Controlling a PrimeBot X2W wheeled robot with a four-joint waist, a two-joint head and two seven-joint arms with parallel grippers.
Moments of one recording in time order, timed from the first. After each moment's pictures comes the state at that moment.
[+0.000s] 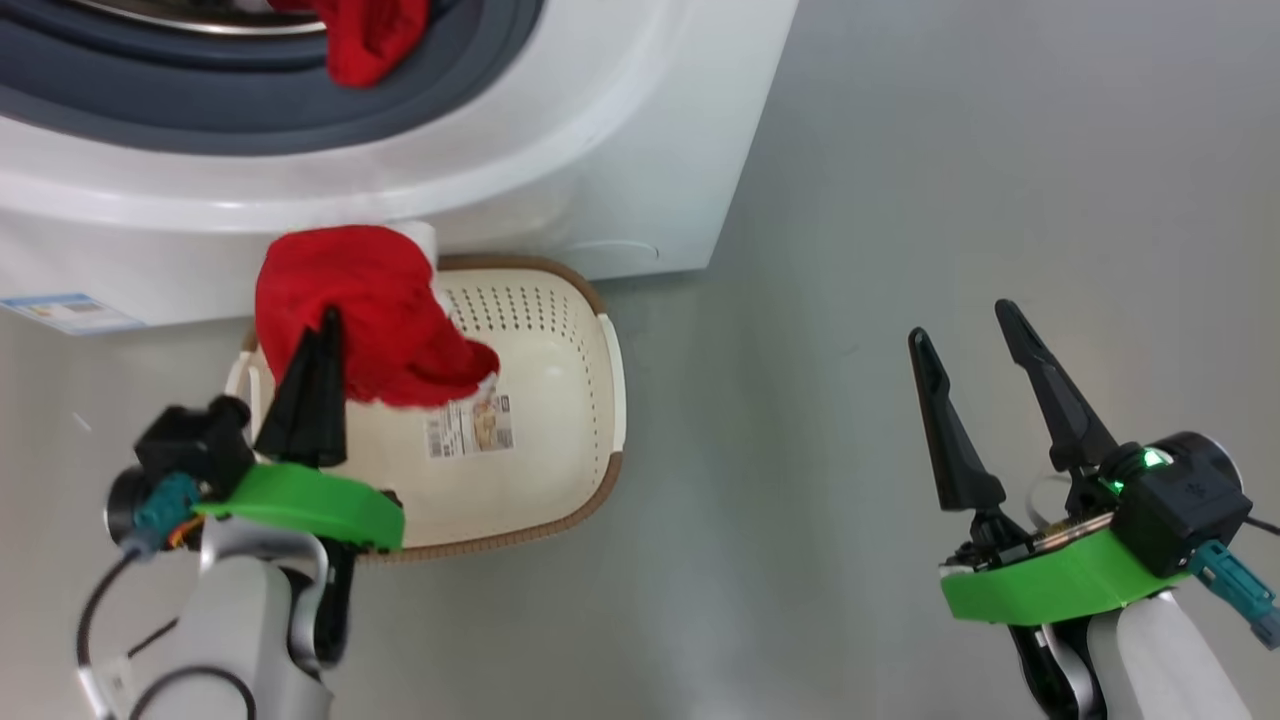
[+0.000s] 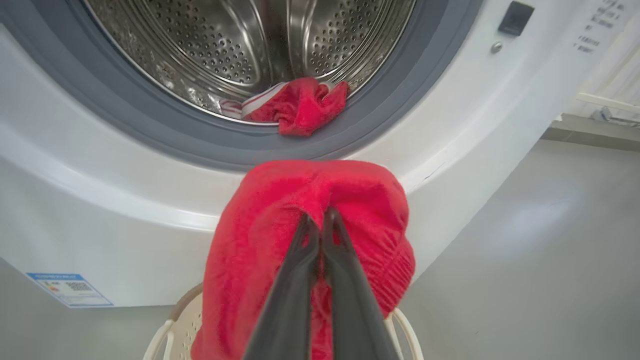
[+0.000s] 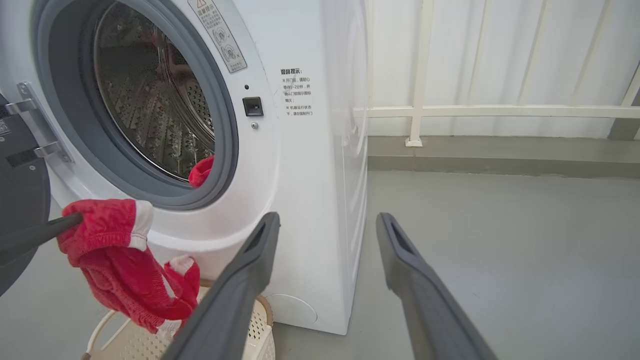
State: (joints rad) left arm -0.46 0.05 -0.04 0.44 -0.26 -0.06 -0.25; right arm -0.16 -0.05 0.08 0.00 0.23 0.12 -0.26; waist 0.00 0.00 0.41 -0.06
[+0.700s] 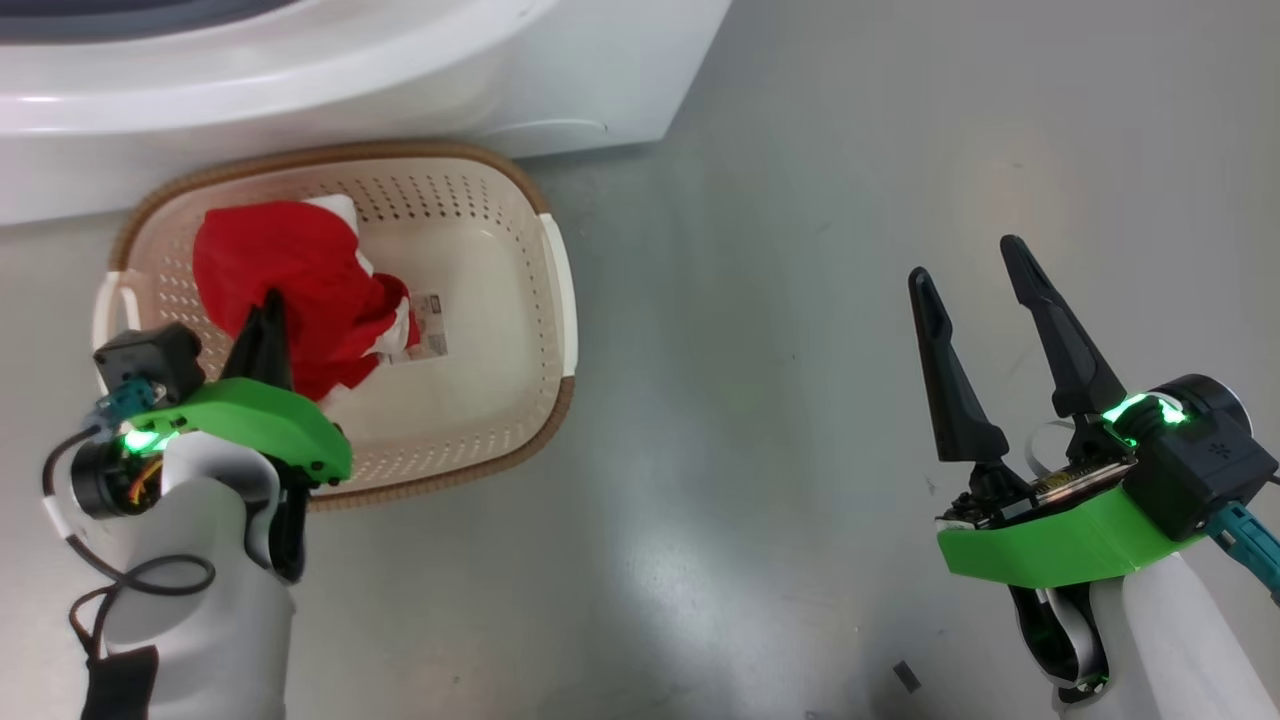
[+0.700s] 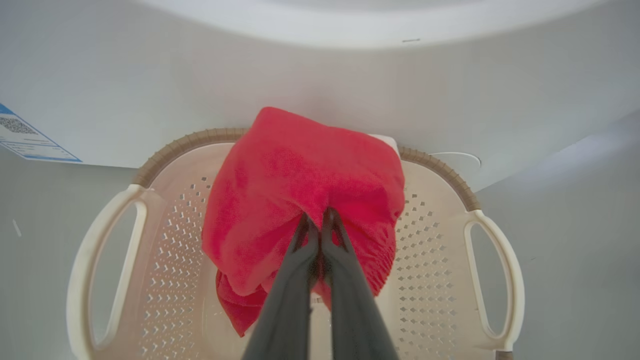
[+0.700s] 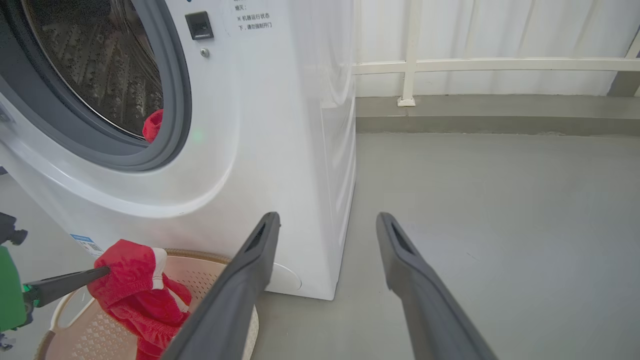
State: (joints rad) left arm -0.77 0.05 0.09 0.99 -0.24 -0.11 -0.25; right arm -0.24 -0.05 0.09 -0.03 0.24 0.12 -0.26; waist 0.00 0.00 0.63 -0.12
